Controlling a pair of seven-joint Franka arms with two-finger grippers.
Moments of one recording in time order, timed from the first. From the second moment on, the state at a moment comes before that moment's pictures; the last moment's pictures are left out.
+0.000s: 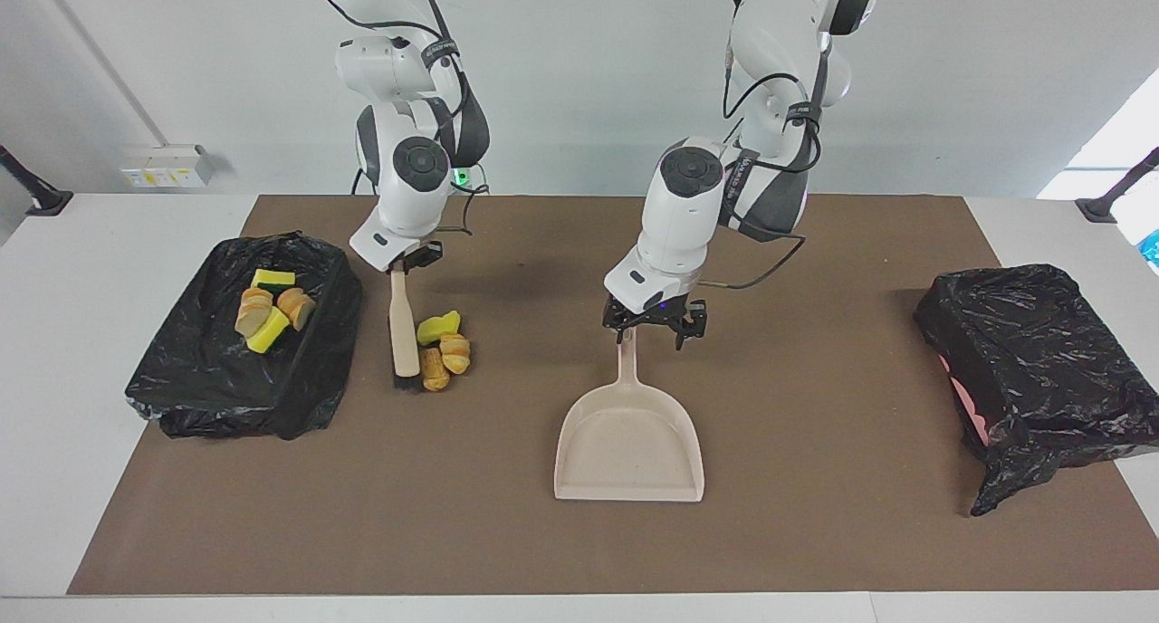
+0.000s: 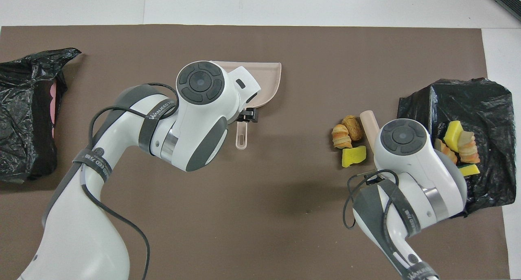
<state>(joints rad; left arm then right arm) -0.58 0.41 -0.01 -1.58 0.00 2.07 -0.40 0.04 0.01 0.21 -2.20 -0.30 1.88 0.21</state>
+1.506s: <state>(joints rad) -0.62 0.47 0.00 -1.57 0.04 2.07 -0.48 0.04 -0.13 0.21 -2.31 -0.14 1.81 0.27</state>
